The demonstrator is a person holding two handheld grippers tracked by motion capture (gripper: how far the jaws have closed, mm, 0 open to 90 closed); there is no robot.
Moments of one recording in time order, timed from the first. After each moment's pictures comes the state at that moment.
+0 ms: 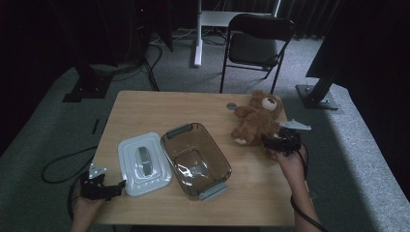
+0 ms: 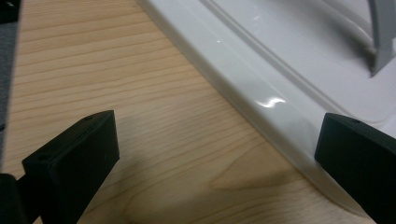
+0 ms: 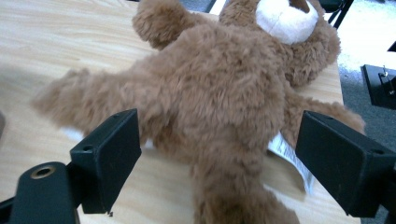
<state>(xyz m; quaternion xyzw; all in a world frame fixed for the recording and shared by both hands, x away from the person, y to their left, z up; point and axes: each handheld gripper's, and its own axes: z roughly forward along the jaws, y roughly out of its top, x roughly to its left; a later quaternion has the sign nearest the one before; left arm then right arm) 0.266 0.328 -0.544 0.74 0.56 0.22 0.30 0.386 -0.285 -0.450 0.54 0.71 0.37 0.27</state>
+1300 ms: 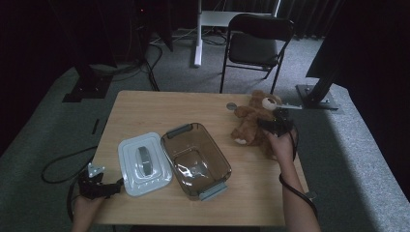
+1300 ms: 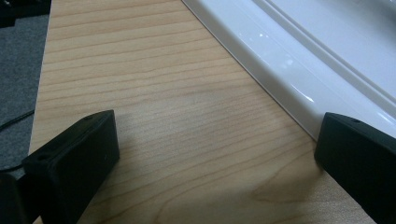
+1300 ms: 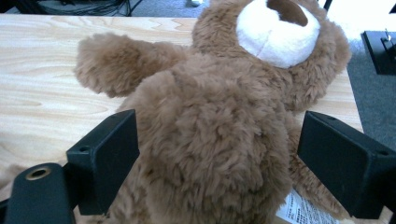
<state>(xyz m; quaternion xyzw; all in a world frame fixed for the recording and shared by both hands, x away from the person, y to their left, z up) 0.275 0.333 -0.555 0.73 0.58 0.24 0.29 0.460 -0.279 -0.452 0.61 0.67 0.35 0.24</state>
